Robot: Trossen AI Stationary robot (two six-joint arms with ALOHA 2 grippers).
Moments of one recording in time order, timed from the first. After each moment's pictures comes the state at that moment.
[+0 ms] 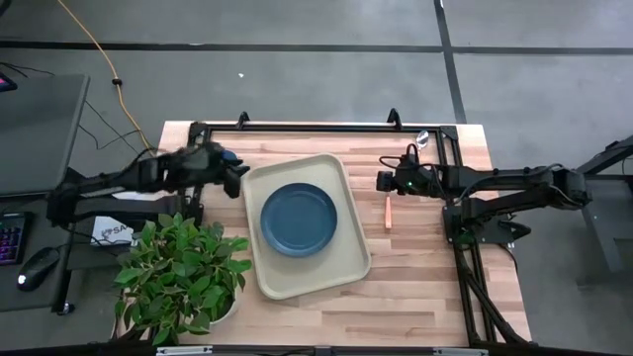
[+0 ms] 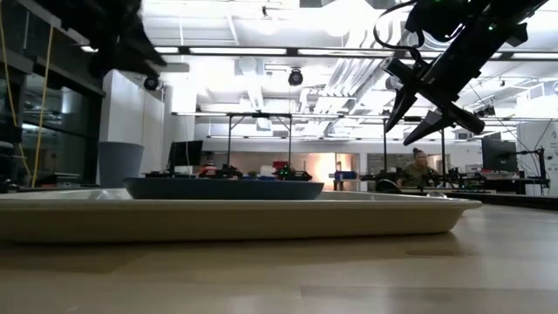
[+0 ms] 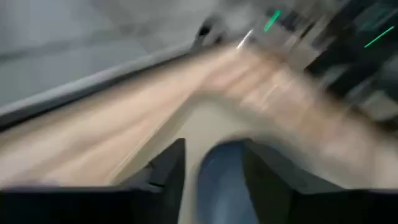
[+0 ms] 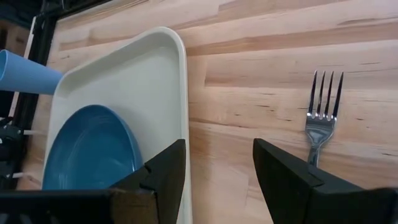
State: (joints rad) left arm 0.35 0.65 0.69 -0.62 -0.31 -0.50; right arm -0.18 1.04 0.61 -0.40 0.32 1.23
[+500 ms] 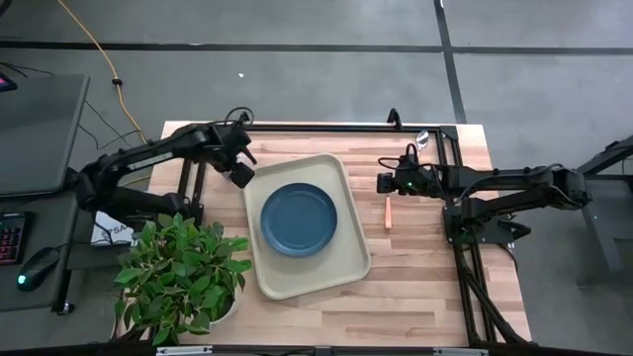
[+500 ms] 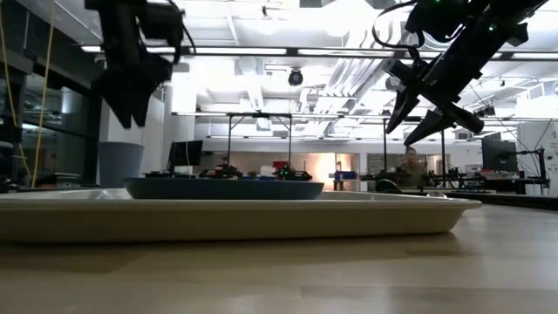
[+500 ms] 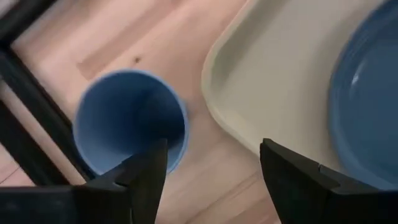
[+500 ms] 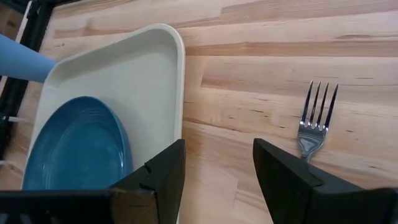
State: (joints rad) left arm 0.69 1.21 0.98 -1.14 -0.14 -0.32; right arm -0.18 1.04 0.61 -0.41 0.32 1.14
